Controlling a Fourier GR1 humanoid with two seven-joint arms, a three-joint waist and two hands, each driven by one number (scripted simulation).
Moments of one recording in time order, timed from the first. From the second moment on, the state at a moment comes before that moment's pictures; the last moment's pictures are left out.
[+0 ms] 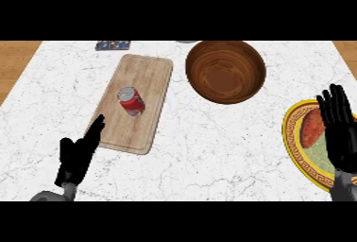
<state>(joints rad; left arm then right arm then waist) -0.05 0.39 -0.34 -1.33 0.31 0.22 0.03 -0.06 -0.35 -0.06 -1.47 -0.29 -0.11 -0.24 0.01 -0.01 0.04</state>
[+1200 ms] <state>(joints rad) -0.15 0.41 -0.10 -1.57 0.50 0.12 -0.06 -0.23 -0.93 -0.14 -0.89 -0.02 -0.06 0.24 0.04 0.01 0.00</state>
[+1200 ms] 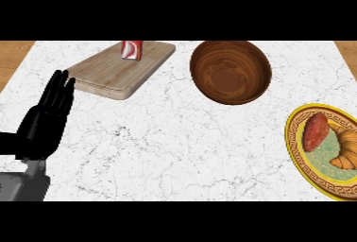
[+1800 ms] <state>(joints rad) -0.16 0.40 -0.08 -1.56 0.50 0.10 -0.04 -0.52 -1.01 0.05 -0.77 -0.07 0.64 0.62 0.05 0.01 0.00</state>
